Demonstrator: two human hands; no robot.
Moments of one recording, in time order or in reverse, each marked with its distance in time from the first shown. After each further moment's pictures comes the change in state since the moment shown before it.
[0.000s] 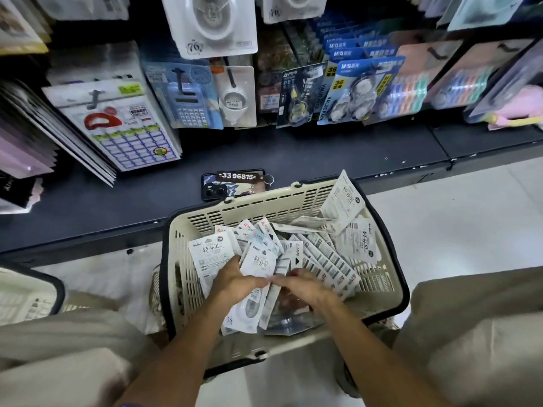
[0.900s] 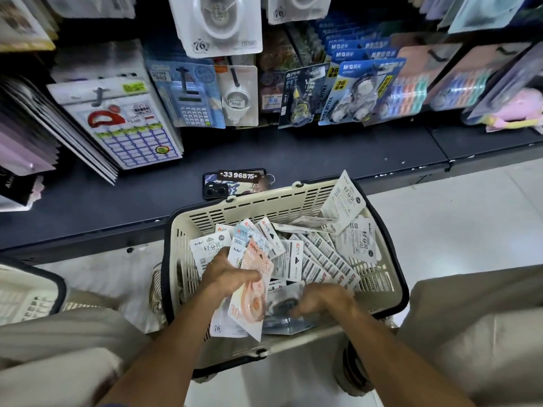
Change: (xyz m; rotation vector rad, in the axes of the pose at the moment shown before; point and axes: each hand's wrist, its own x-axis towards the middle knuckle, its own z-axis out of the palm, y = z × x) left_hand -0.009 0.007 -0.022 -0.015 0.049 -0.004; right_hand 0.004 0.003 -0.020 -0.904 -0.204 0.161
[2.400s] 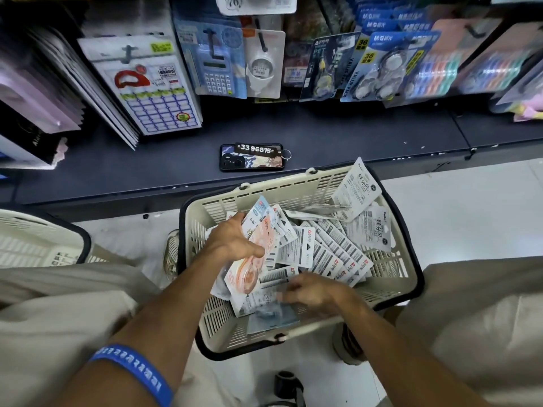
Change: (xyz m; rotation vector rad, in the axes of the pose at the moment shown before) left_hand -0.007 0.005 -0.023 0.351 -0.041 0.142; right_hand -0.025 -0.012 0.047 0.249 -0.006 -0.284
